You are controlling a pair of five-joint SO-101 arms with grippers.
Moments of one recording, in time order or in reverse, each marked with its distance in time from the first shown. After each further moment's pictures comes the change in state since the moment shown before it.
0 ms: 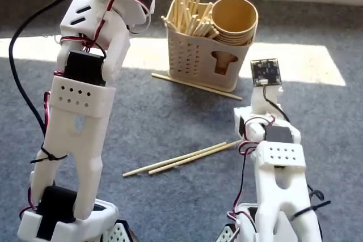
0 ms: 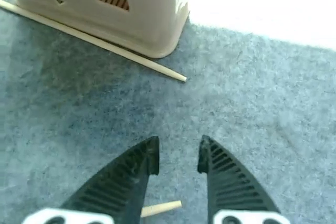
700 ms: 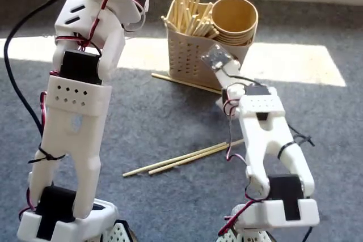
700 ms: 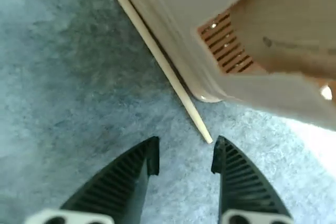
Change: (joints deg) left arm -1.6 0.0 0.0 0.0 0.0; right arm -5.3 35.7 -29.1 4.0 31.3
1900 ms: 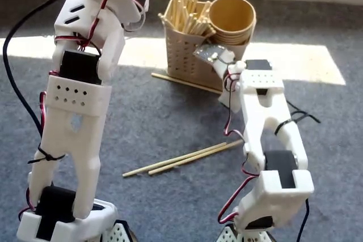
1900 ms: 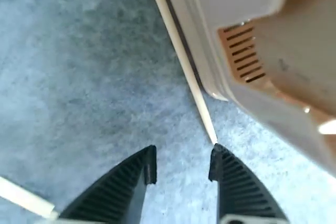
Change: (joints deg) left arm 0.0 0.0 0.0 0.0 0.0; right arm 0.9 11.7 -17.9 20.1 9.9
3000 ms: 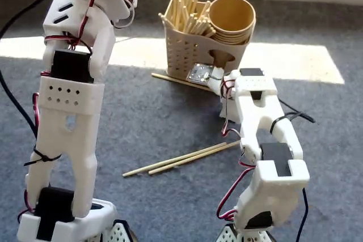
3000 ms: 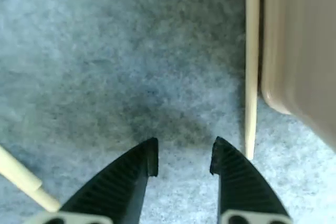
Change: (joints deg) left arm -3.0 0.0 -1.1 0.0 0.0; right arm -0.3 4.7 3.3 -3.9 14.8
